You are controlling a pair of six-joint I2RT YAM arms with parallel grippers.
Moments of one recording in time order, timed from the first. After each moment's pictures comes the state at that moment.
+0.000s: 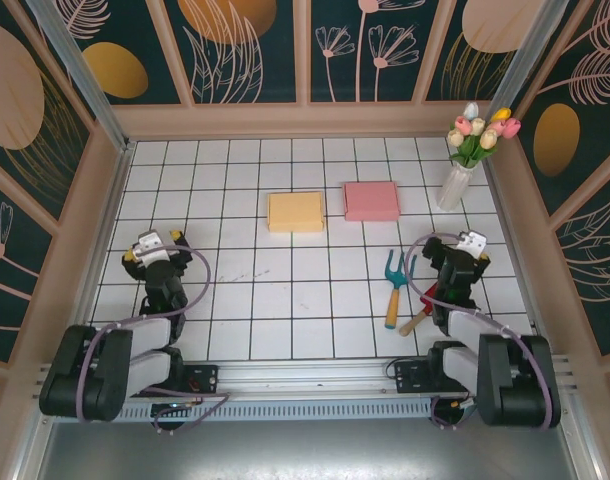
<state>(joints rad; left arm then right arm) -0.09 1.24 0.08 1.02 -0.51 -0.13 -0.02 1.16 0.10 0.76 0.32 0.22</state>
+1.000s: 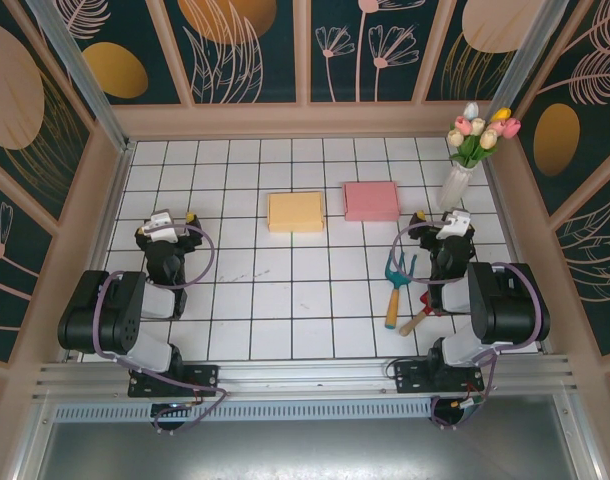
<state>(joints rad) -0.04 1.53 0.21 1.20 -0.26 -0.10 -0.02 1.53 0.21 1.18 0.10 0.13</state>
